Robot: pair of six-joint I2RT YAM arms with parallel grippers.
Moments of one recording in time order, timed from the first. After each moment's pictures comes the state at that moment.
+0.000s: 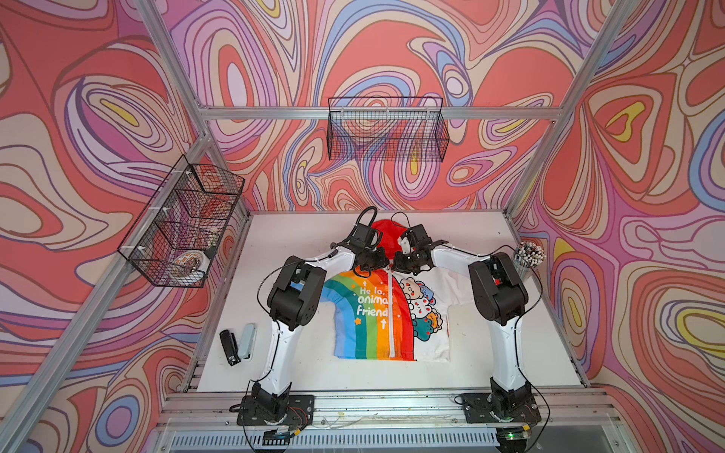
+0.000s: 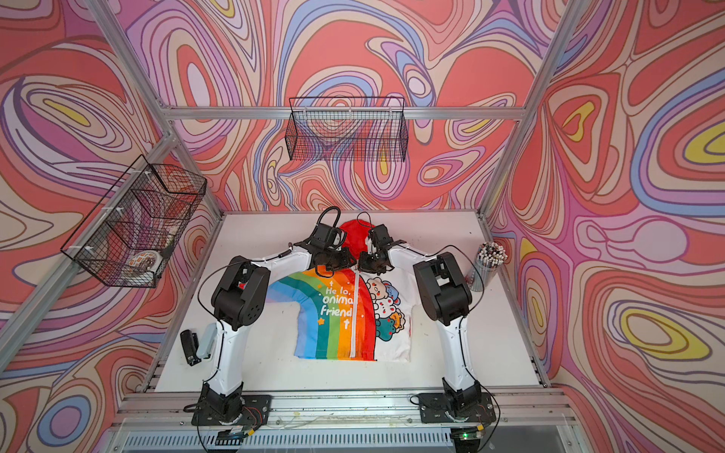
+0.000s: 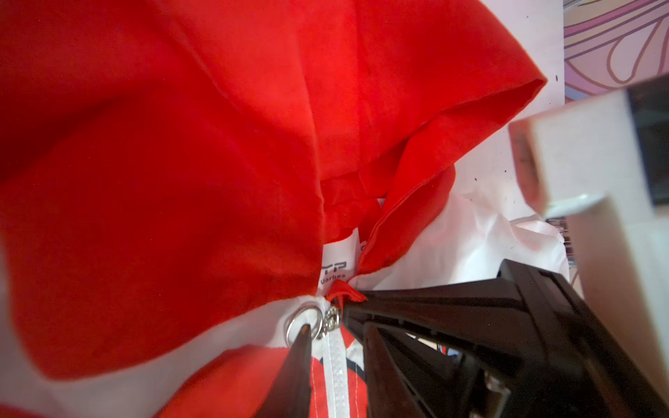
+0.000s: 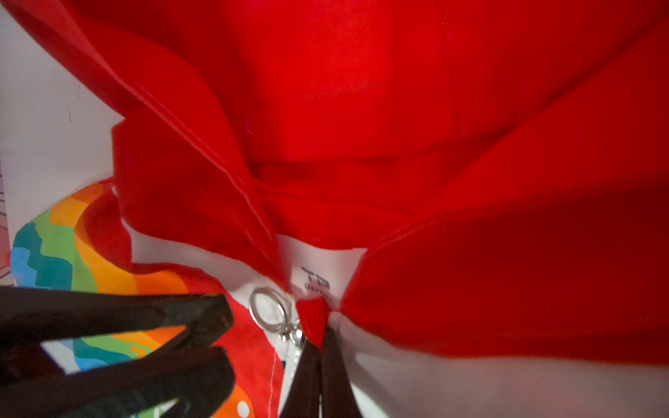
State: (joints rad) left arm -0.49 2.20 1.58 -0.26 0.36 -0.64; right arm 0.39 2.17 1.53 -0.38 -0.34 0.44
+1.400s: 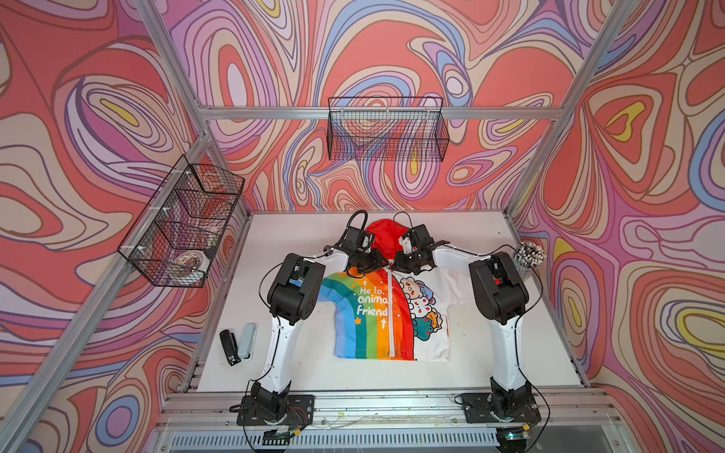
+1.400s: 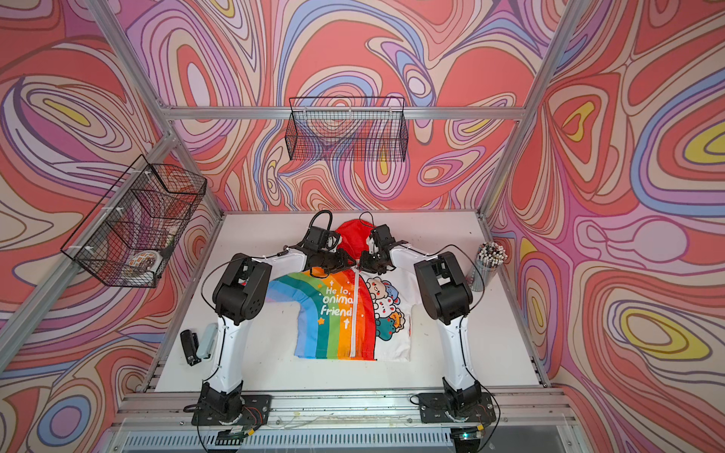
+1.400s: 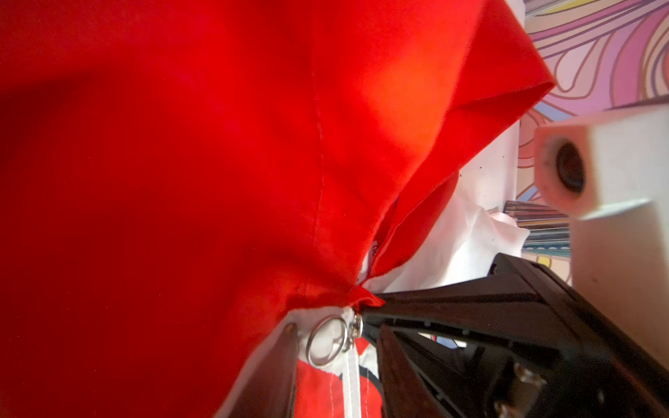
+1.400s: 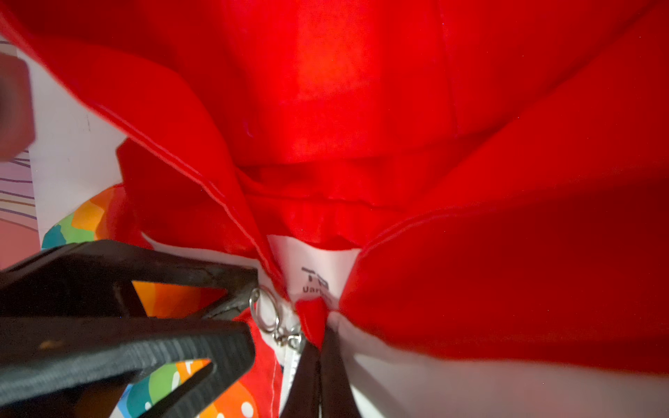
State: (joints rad) left arm -0.43 2.25 1.52 -0.11 0.58 -0.71; right arm 0.38 2.18 1.51 -0.35 -0.39 0.47
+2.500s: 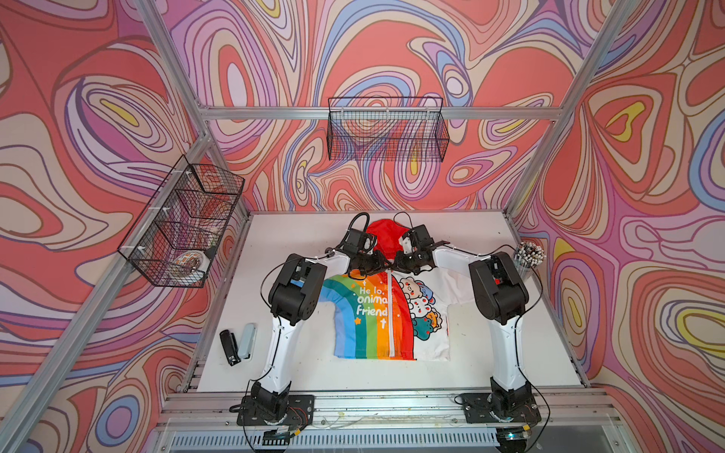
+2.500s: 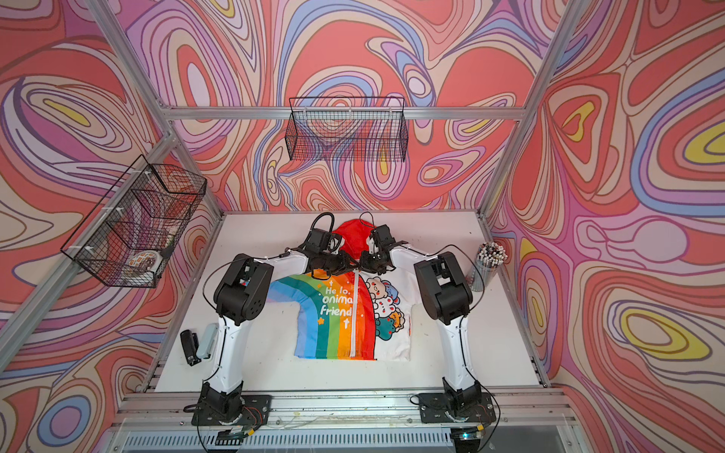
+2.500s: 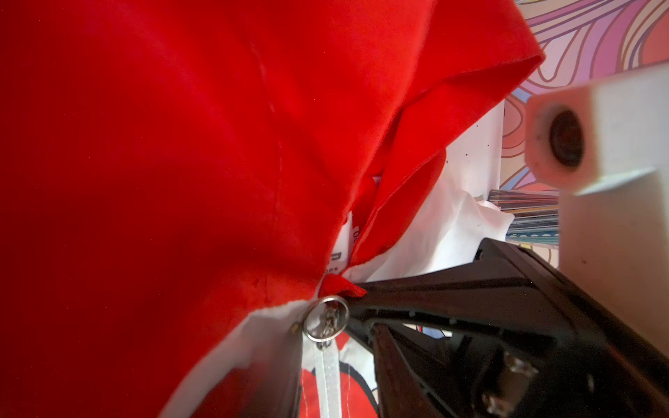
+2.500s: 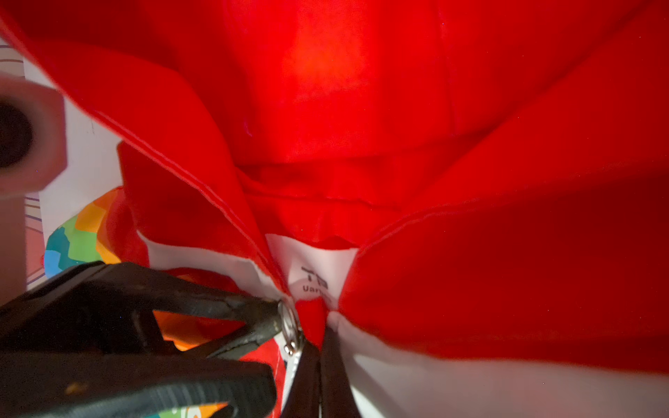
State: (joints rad) left arm -0.44 2.25 1.50 -0.09 0.60 -0.72; right arm 0.38 2.18 1.51 -0.33 -0.40 0.48
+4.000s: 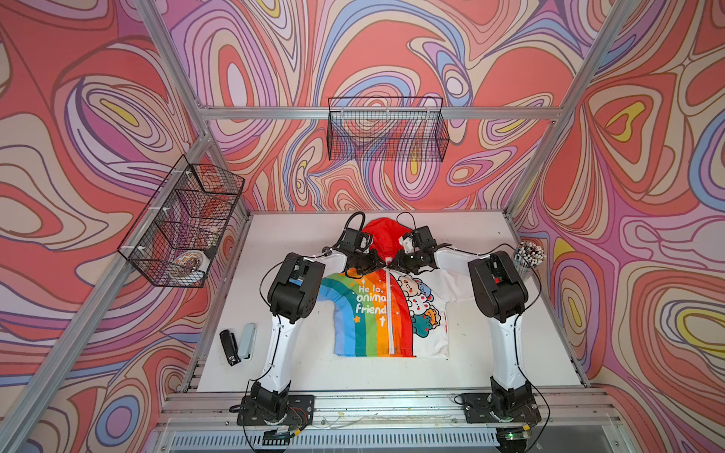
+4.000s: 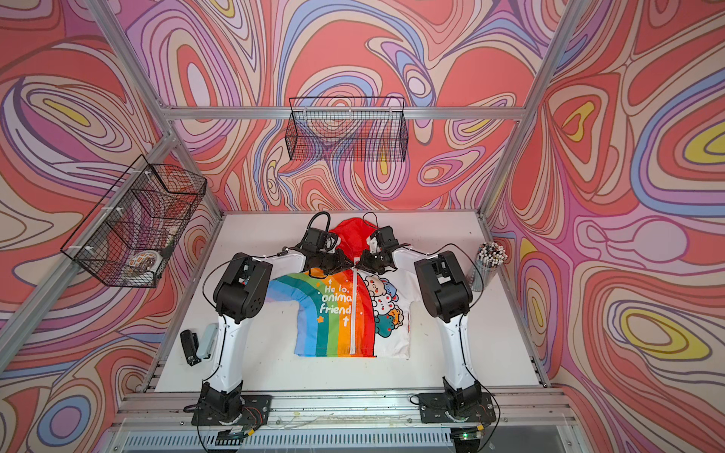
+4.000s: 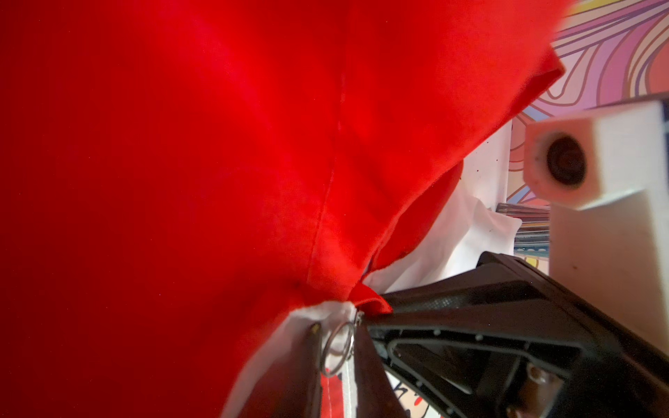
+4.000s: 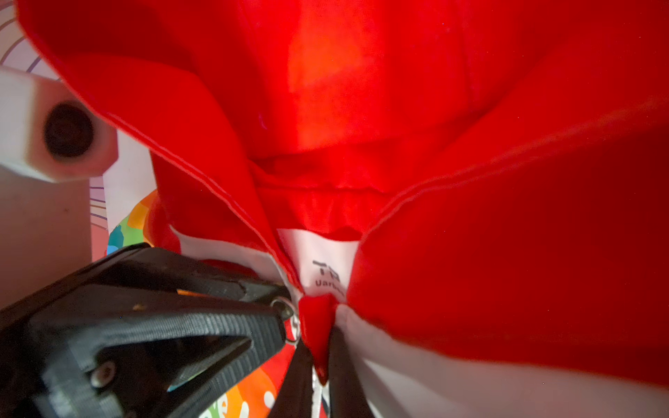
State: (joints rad) left arm -0.42 2.27 1.51 -0.09 0.60 -0.73; right arm 0.36 2.20 1.48 -0.23 -0.52 0.54
